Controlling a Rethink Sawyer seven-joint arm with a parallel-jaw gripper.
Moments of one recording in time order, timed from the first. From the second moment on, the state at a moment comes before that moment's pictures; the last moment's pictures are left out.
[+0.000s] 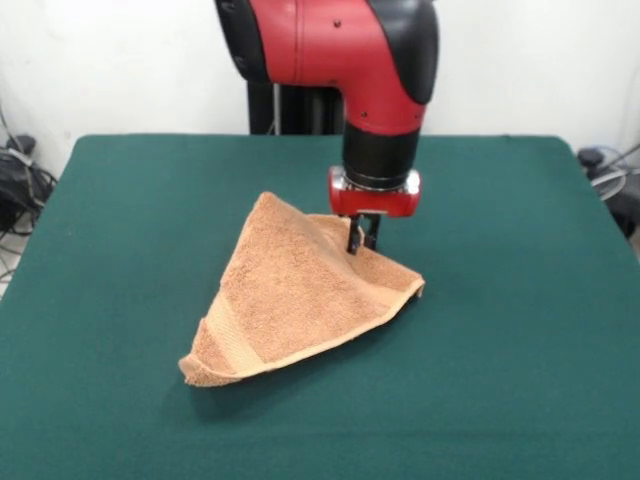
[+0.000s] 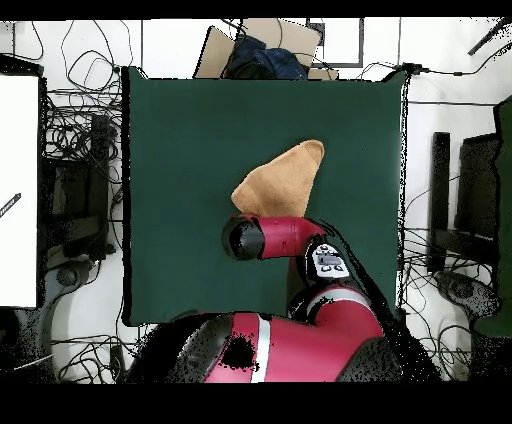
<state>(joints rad) -0.26 -0.43 0.05 1.74 -0.30 0.24 1.79</state>
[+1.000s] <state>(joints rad) -0.21 -0.68 0.04 1.88 -0.15 0.24 1.79</state>
